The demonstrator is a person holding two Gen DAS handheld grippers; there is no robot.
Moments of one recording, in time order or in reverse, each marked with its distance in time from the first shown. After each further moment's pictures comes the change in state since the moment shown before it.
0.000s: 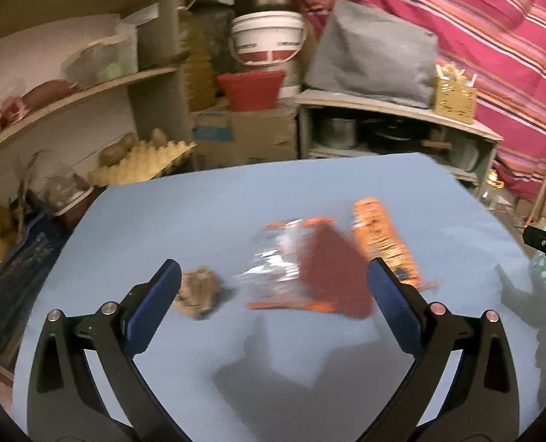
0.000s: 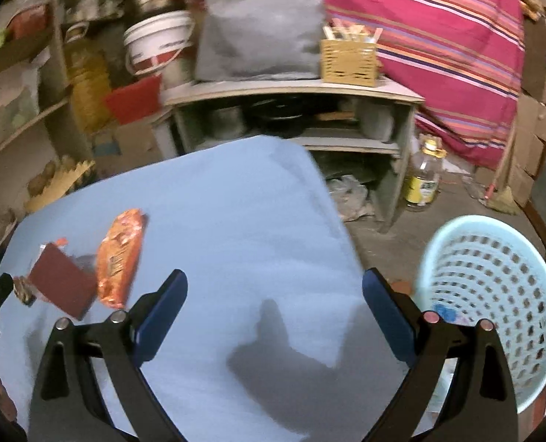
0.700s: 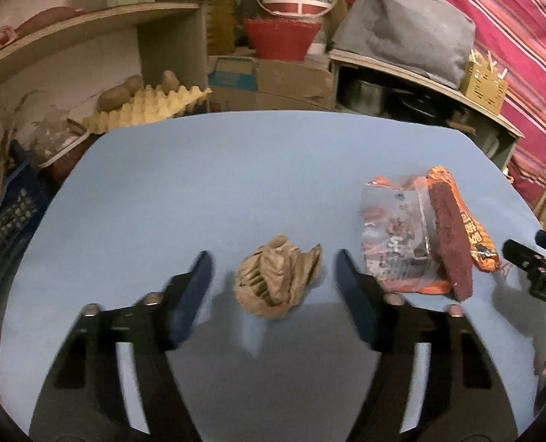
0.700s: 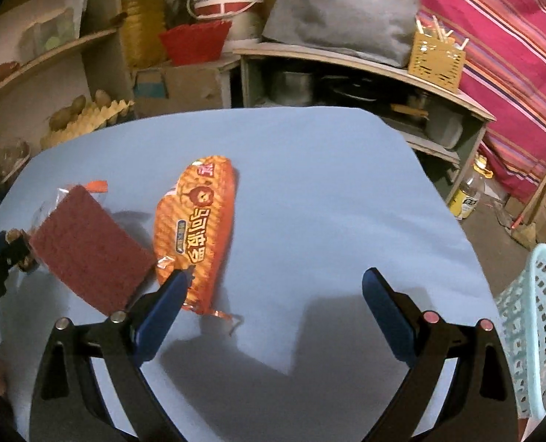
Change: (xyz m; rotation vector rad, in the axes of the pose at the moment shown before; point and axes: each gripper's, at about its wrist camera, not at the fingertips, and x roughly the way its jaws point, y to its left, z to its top) left arm 0.073 0.074 -0.021 -0.070 0.161 -0.063; right arm 0.053 0.114 -0.017 -0.191 0.101 0.054
